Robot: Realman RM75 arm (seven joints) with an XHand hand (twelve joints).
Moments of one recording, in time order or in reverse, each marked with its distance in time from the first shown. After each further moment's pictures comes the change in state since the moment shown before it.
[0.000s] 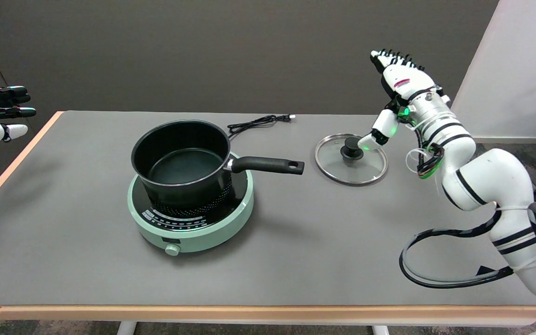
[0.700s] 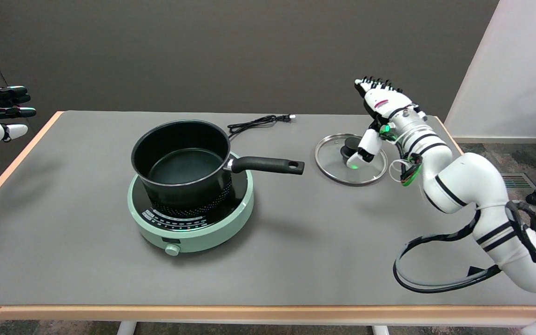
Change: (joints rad) arm 0.057 0.003 -0.129 -0.125 0.028 0.031 -0.024
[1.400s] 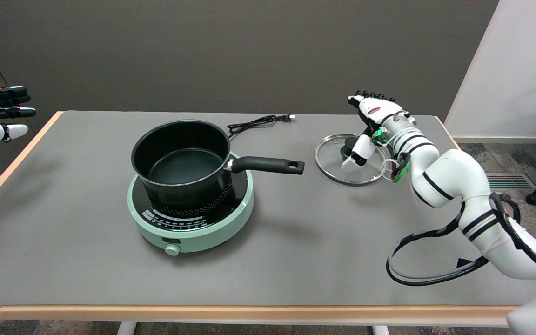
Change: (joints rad) arm 0.093 -0.018 -0.068 -0.162 0.023 -0.005 -0.004
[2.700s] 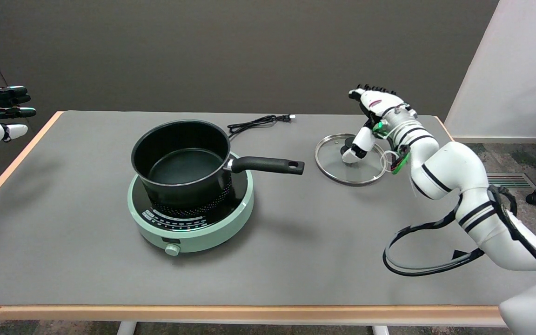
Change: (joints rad) arm 0.049 -0.008 0.006 -0.048 -0.004 -0.017 -0.001
